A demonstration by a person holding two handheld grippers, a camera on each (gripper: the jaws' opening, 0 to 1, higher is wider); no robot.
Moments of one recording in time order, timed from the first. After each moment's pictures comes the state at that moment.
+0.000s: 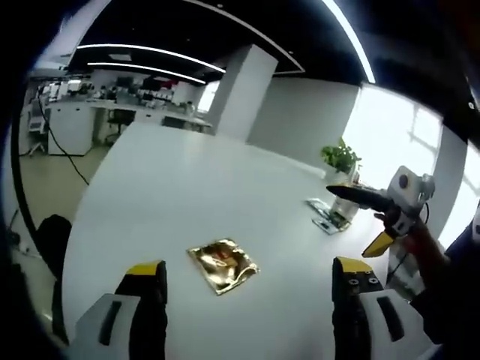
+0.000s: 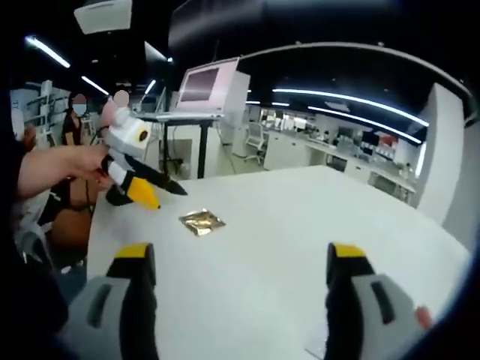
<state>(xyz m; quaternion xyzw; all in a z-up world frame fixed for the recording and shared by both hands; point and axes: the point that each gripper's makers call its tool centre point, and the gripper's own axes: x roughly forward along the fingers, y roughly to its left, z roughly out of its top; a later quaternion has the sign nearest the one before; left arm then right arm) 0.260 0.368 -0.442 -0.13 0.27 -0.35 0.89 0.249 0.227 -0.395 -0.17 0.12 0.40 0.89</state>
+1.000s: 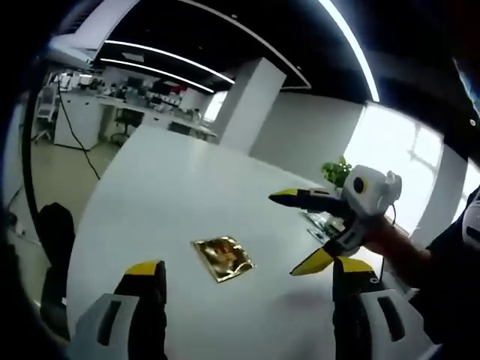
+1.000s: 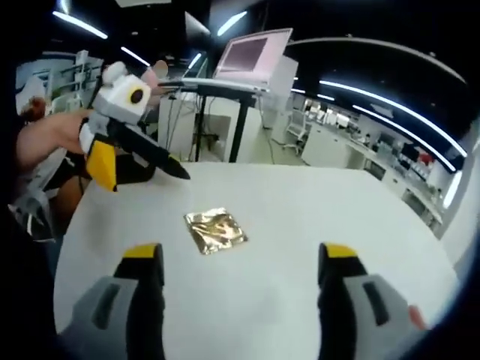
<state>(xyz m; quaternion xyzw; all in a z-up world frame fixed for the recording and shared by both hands) 0.245 0.384 -0.435 -0.18 0.24 -0.34 0.89 0.291 0.300 -0.435 -0.25 0.14 0.49 0.82</state>
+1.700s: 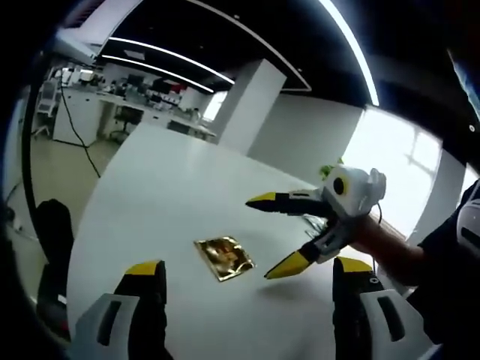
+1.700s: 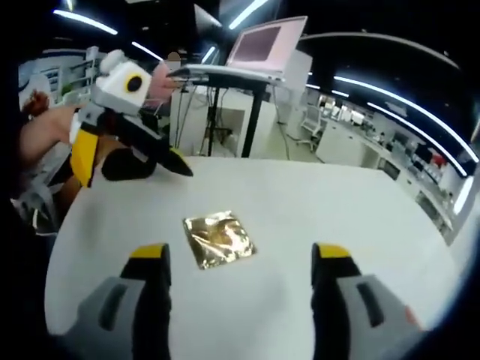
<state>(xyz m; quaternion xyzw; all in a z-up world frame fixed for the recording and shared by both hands) 0.246 0.388 -0.435 -0.19 0.24 -0.35 0.89 0.303 0.328 -0.452 -0.26 0.16 0.53 0.80</state>
